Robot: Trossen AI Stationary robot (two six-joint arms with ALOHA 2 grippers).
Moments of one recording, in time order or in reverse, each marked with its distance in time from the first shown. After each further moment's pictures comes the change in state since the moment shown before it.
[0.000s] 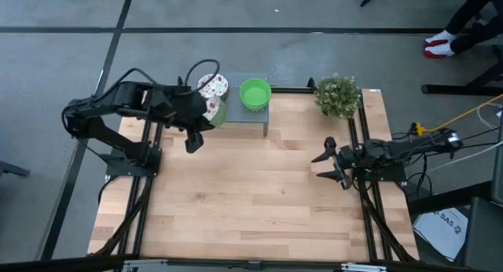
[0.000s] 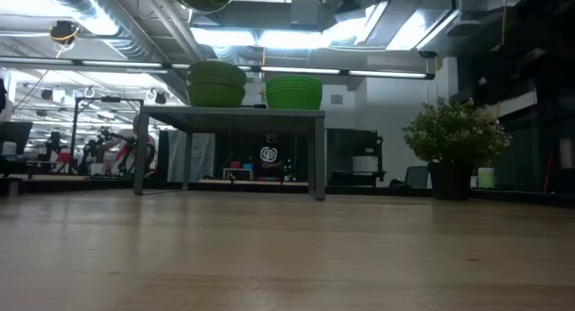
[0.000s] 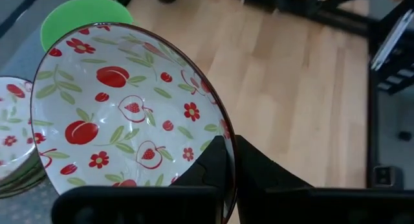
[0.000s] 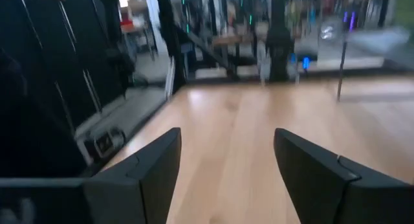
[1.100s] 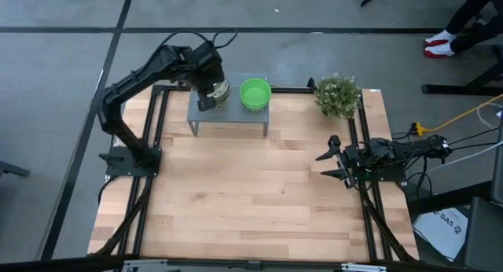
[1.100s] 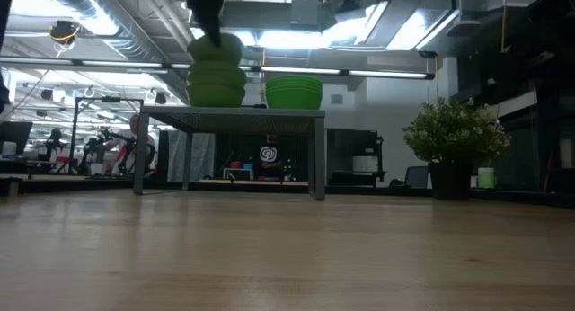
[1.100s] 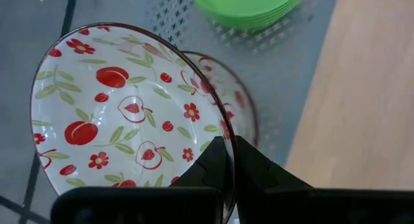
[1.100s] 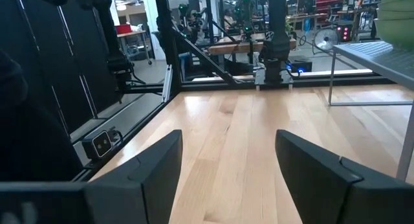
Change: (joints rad) left arm 0.530 0.311 0.183 -0.218 0.035 0.603; right arm -0.008 -0.252 -0.013 -0.218 0.001 -0.032
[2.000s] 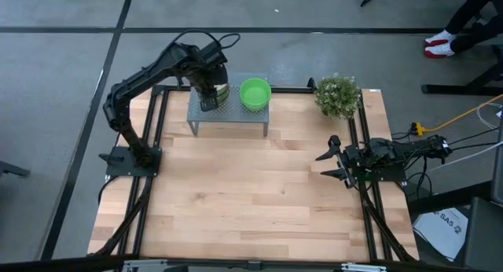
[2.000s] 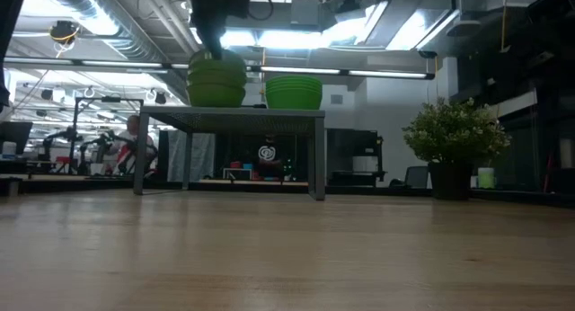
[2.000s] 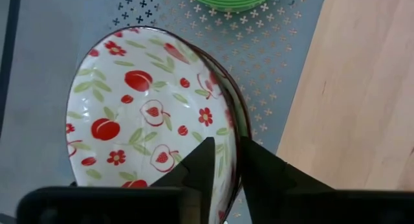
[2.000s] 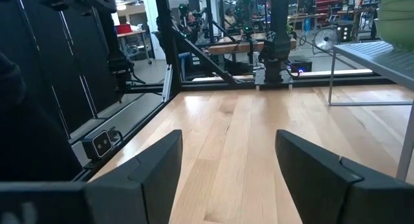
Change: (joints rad) left arm 0.057 0.077 0.000 -0.038 0.105 0.025; right arm 0.000 0.000 0.001 -0.001 0.000 0.000
